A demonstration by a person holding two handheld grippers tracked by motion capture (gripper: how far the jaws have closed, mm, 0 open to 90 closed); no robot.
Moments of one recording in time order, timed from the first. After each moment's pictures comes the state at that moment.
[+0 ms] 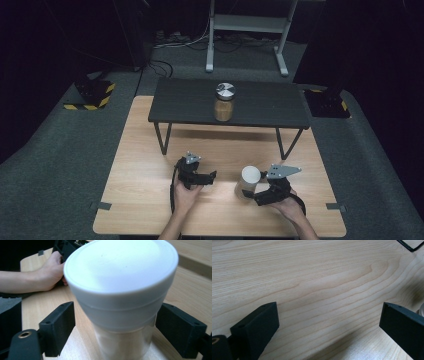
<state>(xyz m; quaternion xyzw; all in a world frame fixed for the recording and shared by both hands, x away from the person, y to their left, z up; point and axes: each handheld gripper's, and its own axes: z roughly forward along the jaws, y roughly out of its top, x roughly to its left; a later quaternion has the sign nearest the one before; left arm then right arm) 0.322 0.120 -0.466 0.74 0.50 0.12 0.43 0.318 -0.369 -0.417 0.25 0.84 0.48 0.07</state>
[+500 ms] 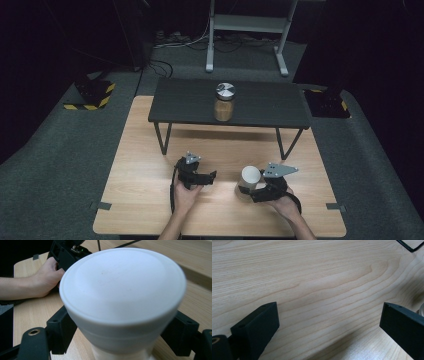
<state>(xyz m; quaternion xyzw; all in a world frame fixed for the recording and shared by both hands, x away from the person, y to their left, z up) 0.321 0.121 -0.466 0.74 0.50 0.12 0.43 0.315 -0.358 -0.420 0.25 0.83 0.49 0.09</state>
